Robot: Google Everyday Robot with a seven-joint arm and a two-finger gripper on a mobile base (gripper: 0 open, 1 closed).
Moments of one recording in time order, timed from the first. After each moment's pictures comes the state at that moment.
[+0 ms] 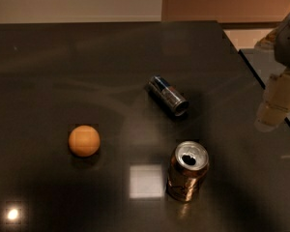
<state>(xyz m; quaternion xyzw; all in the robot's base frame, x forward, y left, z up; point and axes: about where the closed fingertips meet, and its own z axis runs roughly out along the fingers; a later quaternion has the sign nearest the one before) 0.438 -0.217 0.976 -0.60 0.78 -0.03 0.16</state>
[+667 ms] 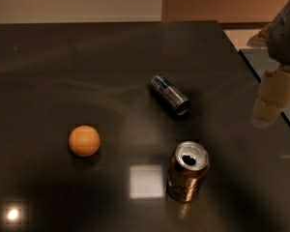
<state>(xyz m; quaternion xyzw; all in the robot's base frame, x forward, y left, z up) 0.447 -0.207 0.978 -0.63 0.76 -0.03 0.16</state>
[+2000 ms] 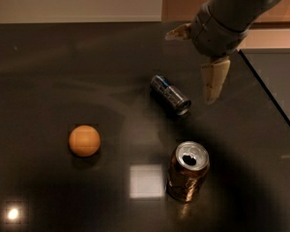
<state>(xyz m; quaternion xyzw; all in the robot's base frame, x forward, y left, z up) 0.533 -0.103 0.947 -0.84 0.50 -0.04 0.20</state>
